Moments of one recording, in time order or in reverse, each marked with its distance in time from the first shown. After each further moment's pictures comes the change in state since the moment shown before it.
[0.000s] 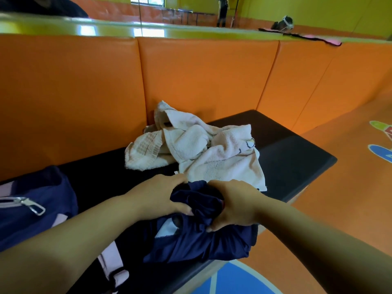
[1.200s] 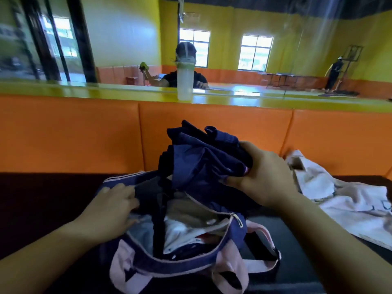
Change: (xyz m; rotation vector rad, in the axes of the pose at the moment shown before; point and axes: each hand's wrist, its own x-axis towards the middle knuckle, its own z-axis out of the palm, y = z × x) left_hand -0.450 -0.120 -0.088 0.814 0.383 -0.591; right_hand -0.040 -0.348 -0.017 0.077 0.730 -0.481
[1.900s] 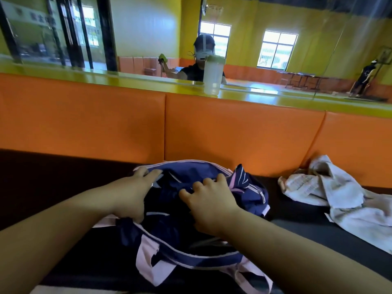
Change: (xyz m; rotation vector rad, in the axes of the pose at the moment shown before) left_hand 0.004 -0.027 -0.019 -0.418 -0.390 -0.210; right_hand -0.005 -0.094 0.107 -0.588 -0.489 -0.520
